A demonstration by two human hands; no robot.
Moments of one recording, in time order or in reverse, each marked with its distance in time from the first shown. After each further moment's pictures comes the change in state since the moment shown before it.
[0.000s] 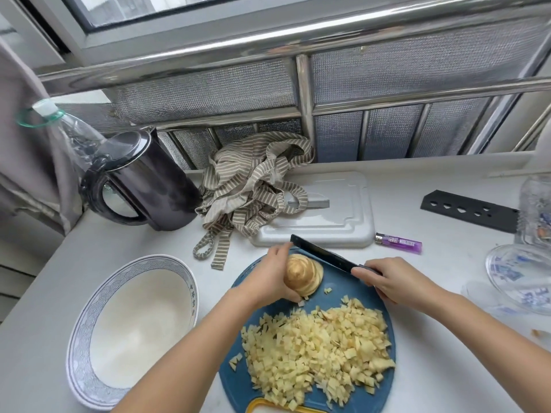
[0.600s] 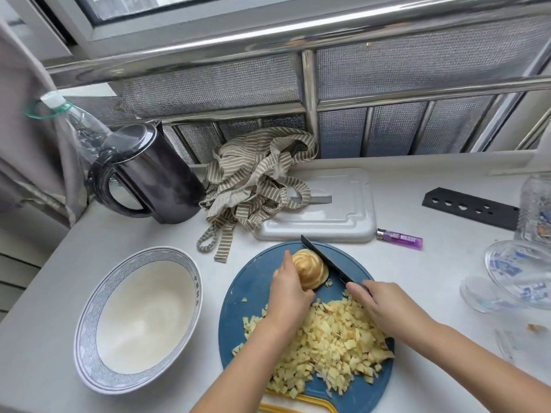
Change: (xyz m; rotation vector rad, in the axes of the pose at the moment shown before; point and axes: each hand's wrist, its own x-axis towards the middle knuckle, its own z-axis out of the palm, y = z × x) left_hand -0.021 0.025 0.058 -0.241 0.279 -0.242; right_hand -0.034 -0.017 0.045 -0.017 0.057 0.073
